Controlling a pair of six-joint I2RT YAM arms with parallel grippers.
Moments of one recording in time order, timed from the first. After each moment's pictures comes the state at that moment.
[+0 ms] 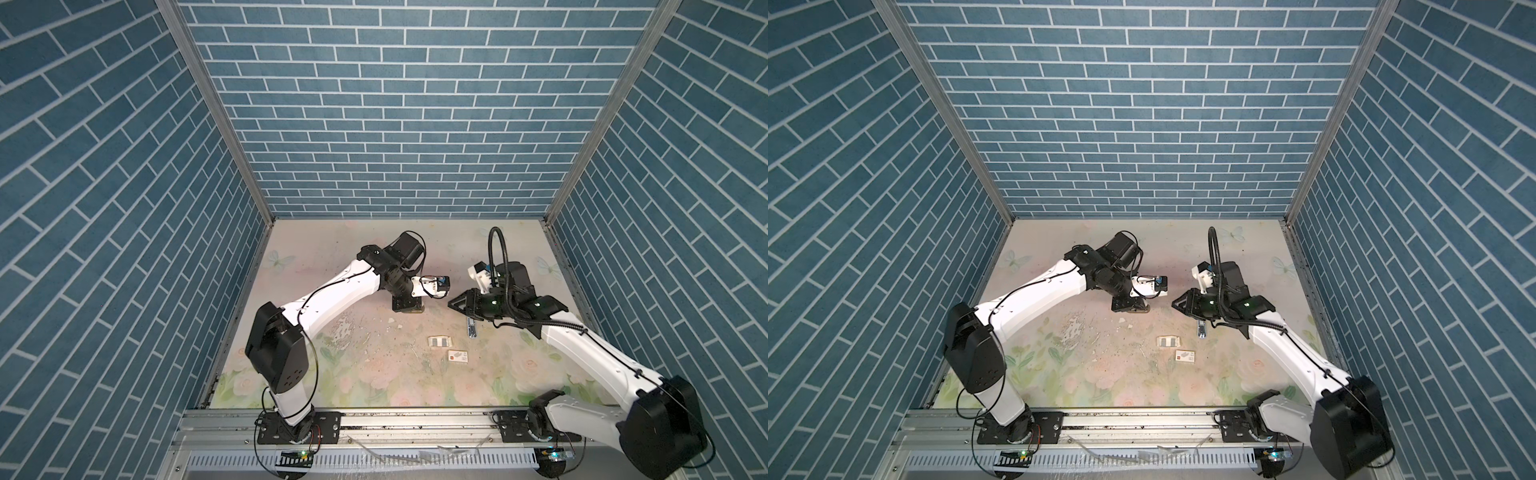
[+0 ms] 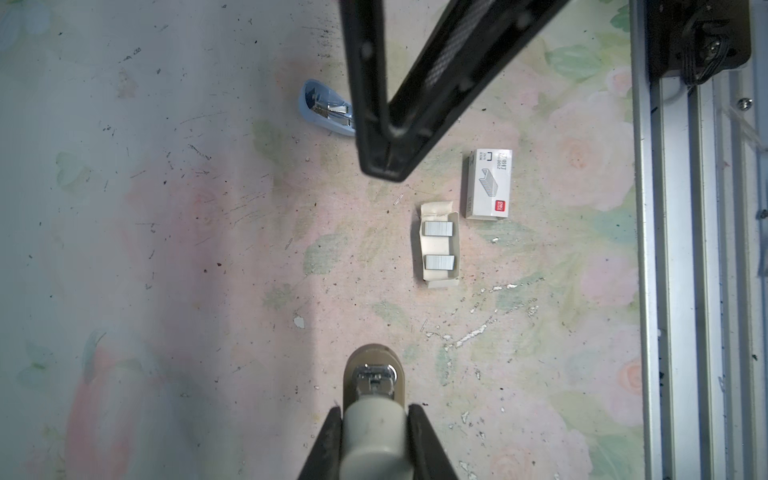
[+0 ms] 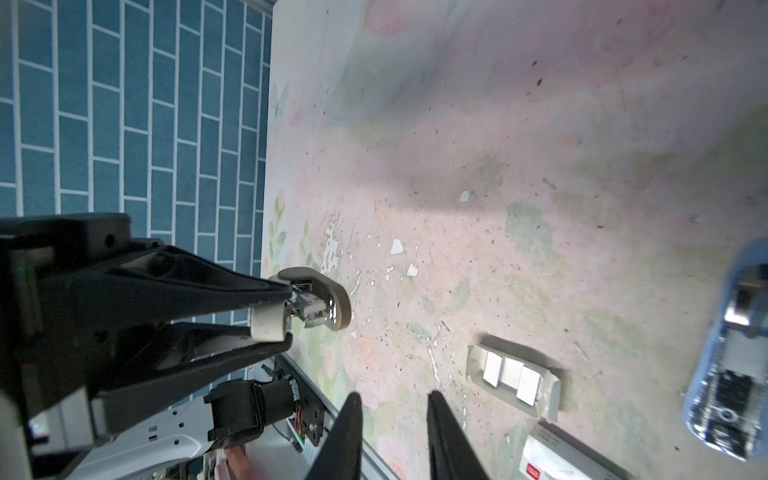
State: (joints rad) left arm -0.74 1.69 1.52 -1.00 0.31 0.79; right arm 0.50 1.21 0.82 -0.40 -0.62 0.66
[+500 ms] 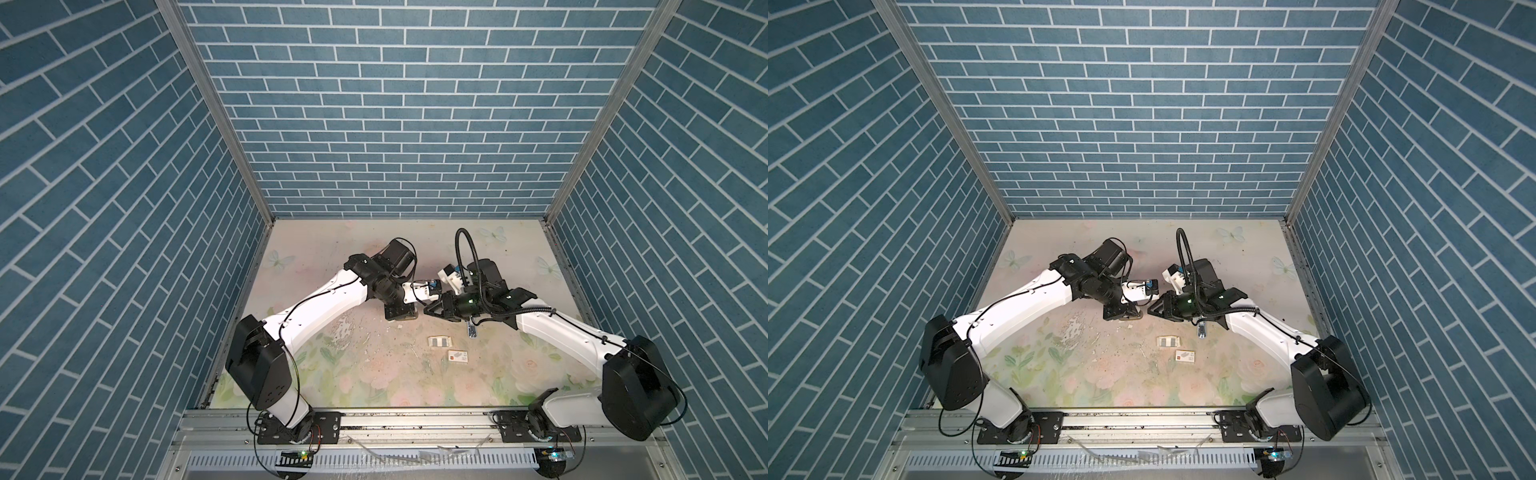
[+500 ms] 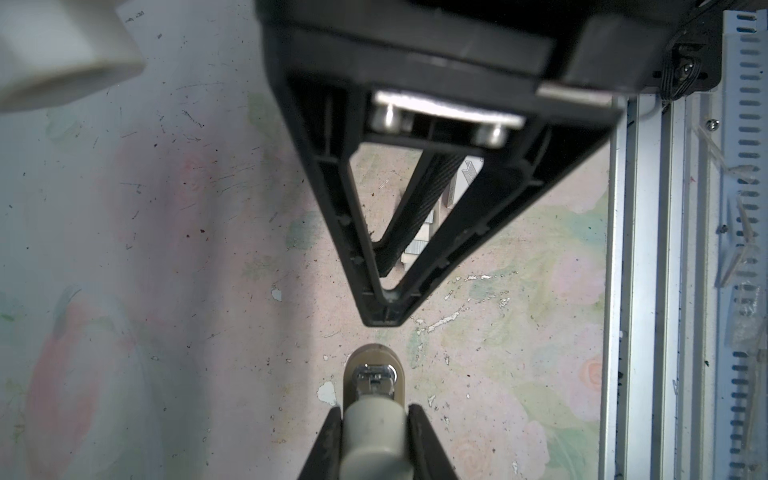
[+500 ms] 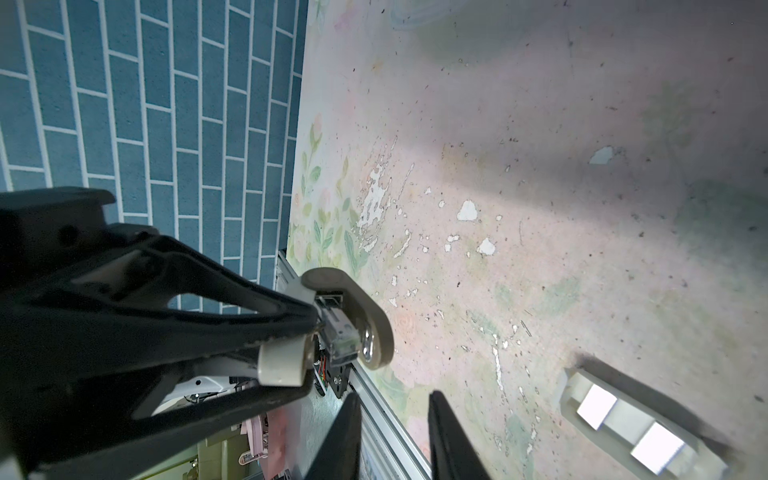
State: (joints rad) left arm -0.74 1.60 1.41 -0.96 0.32 0.70; right arm 0.62 1.37 0.87 -0.28 -0.72 0.66
